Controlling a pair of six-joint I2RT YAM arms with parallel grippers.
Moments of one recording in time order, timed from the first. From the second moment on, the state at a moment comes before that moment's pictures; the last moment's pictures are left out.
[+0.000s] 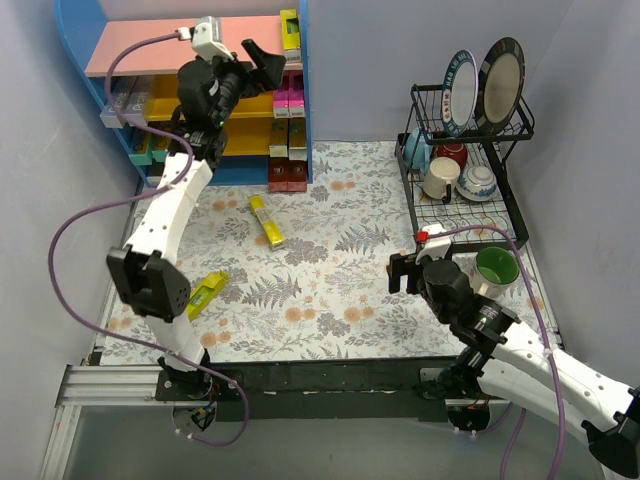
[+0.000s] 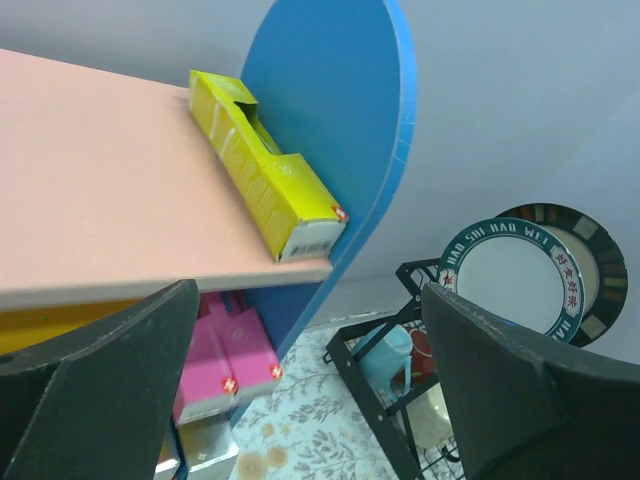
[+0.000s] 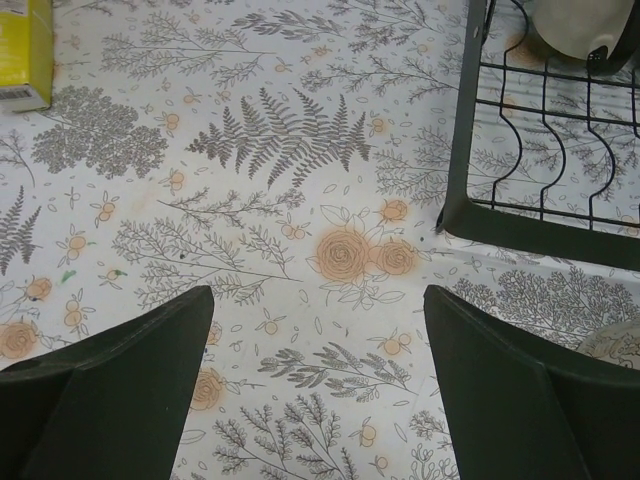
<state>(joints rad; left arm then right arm) -0.25 1.84 1.98 0.07 0.15 -0.47 0.85 0.65 0.49 -0.27 0.50 0.25</state>
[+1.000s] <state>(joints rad) -0.25 0.60 0.52 -0.08 -0.40 -0.44 0.85 1.81 1.14 0.11 -0.02 0.17</state>
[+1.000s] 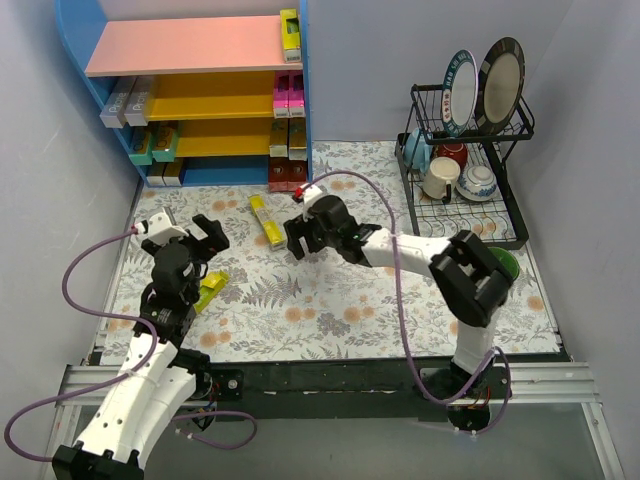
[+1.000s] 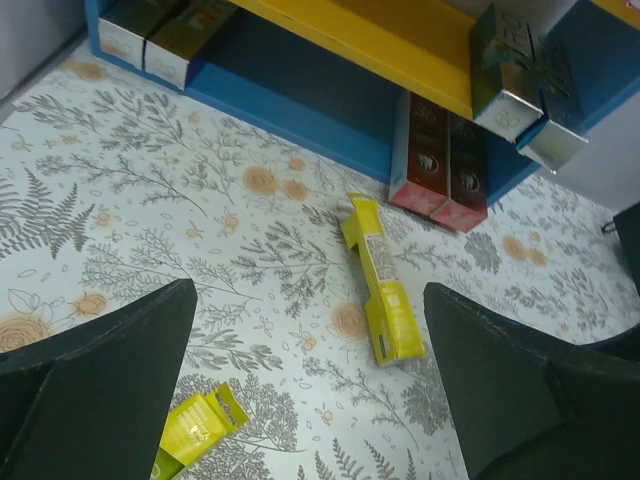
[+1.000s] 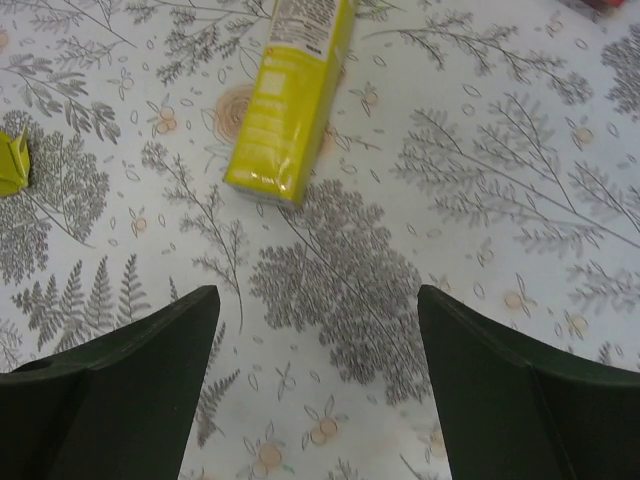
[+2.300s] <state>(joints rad) -0.28 0.62 0.51 -0.01 -0.41 -0.41 0.89 1.76 0.91 0.10 -0.04 0.32</state>
